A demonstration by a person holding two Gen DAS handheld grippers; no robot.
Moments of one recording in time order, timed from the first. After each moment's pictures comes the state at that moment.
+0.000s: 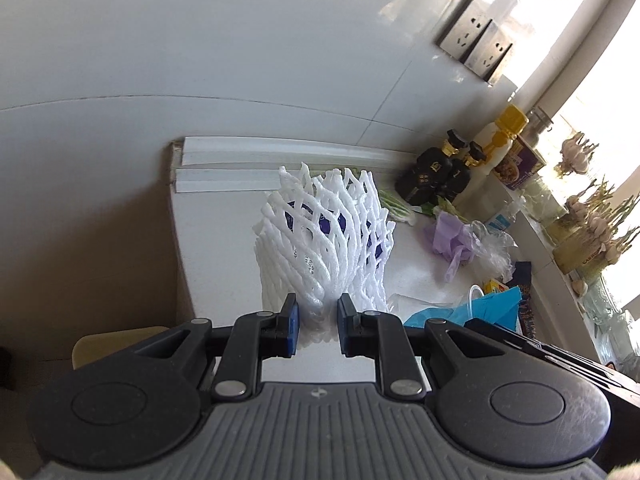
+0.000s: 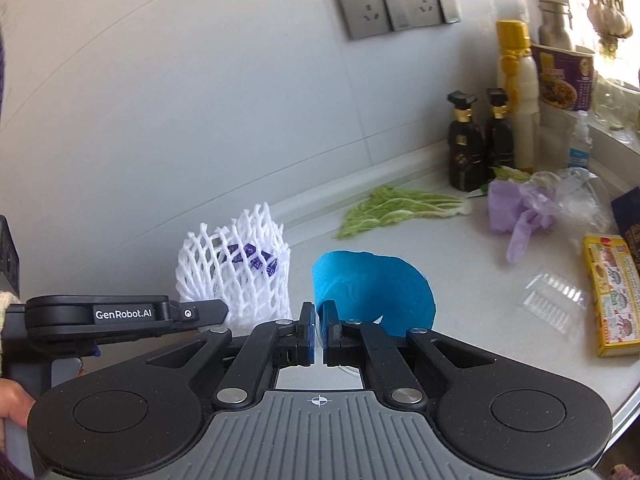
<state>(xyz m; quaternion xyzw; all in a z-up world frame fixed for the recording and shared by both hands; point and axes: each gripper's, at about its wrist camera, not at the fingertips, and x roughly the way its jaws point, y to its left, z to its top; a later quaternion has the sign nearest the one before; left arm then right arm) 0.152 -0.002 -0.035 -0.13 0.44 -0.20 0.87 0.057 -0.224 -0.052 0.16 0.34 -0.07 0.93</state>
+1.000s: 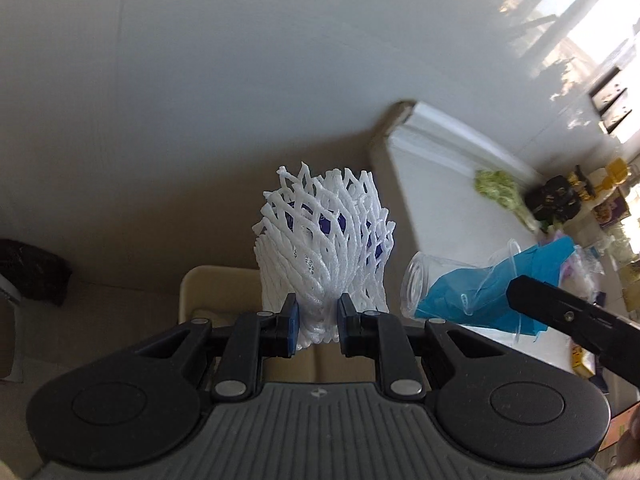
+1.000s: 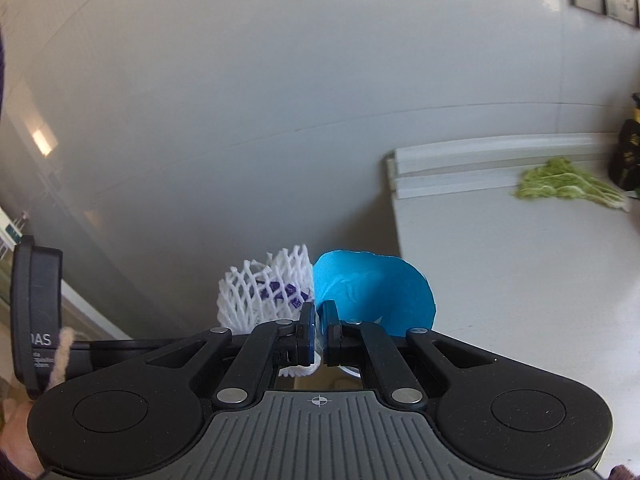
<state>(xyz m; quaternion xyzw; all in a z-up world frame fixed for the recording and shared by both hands) 0.111 0.148 -0.103 -0.20 0.48 -0.07 0.85 0.114 -0.064 -0.090 0.08 0.40 0.07 0.91</state>
